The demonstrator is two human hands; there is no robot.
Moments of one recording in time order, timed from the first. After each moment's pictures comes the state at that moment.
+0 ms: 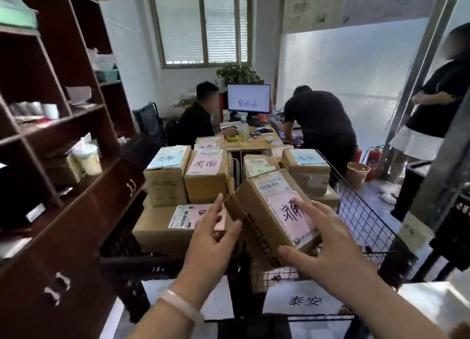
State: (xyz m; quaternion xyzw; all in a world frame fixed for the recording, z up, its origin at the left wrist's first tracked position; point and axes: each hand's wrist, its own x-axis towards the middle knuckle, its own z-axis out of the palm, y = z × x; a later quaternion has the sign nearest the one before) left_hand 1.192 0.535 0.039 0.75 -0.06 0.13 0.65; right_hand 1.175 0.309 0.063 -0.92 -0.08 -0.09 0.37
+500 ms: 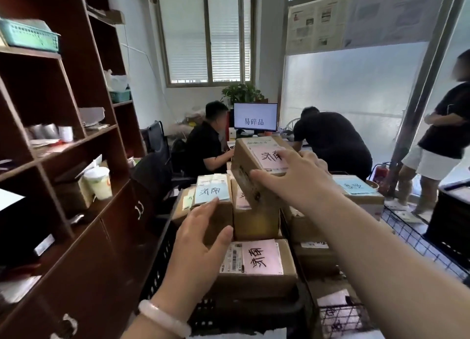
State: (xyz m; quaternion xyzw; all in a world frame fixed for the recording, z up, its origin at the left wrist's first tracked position) left_hand 1.249 0.684 0.072 0.85 -0.07 0.21 0.48; right_hand 1.313 0.479 0.182 -0.96 0.01 -0.15 0.23
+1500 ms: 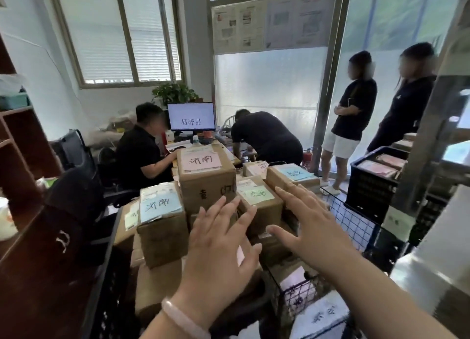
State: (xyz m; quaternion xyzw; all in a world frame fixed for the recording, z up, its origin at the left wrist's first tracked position) left_hand 1.263 0.617 0.081 0.90 -0.31 0.24 0.21; right_hand 1.237 0.410 0.095 -0.96 0.03 -0.22 0.18
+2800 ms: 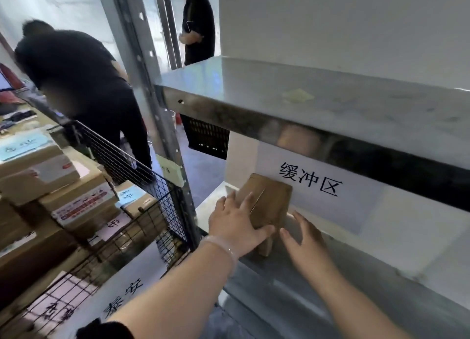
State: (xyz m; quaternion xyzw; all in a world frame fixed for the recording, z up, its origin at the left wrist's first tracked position) left_hand 1.158 0.139 -0.062 0.87 -0.46 -0.12 0.12; right_hand 0.997 0.061 -0.086 -0.77 0.47 -0.18 0.39
